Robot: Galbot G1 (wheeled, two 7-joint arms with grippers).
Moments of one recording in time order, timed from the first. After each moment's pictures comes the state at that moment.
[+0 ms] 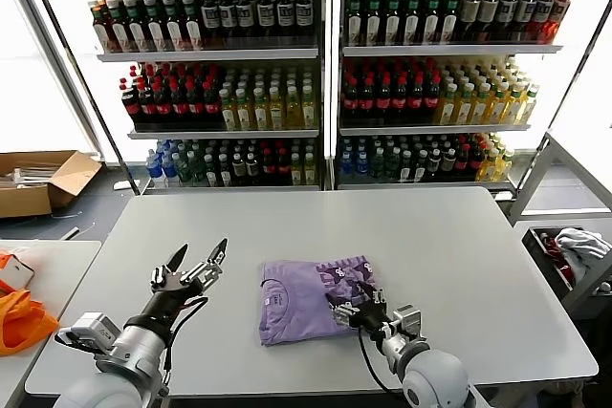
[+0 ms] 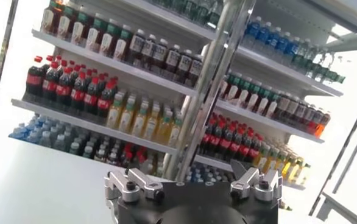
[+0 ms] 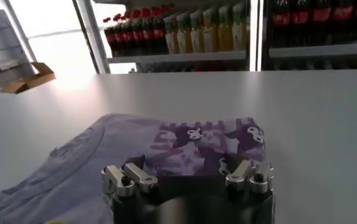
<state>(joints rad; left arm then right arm) 1.46 -1.18 -0.57 -2.31 -0.80 0.38 -0.18 -1.17 1.12 0.12 1.88 0.53 -0.42 0.08</state>
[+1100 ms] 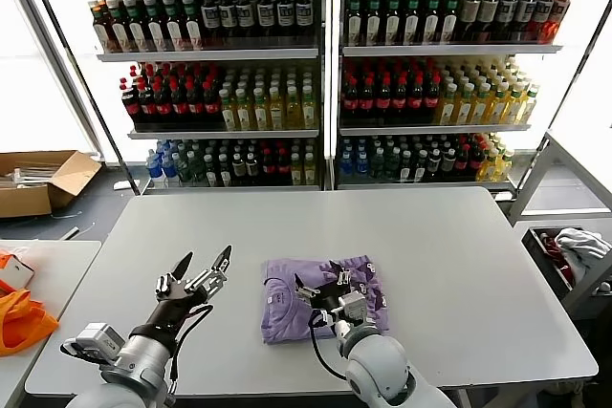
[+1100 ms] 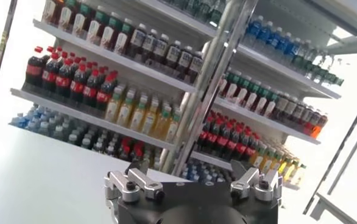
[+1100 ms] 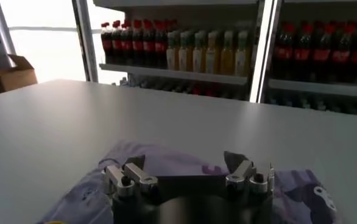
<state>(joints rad) 1.50 -1.23 -0.56 -2.33 -0.78 0.37 -0.16 -1.02 1.26 -0.07 1.82 0.35 -0.47 0.27</state>
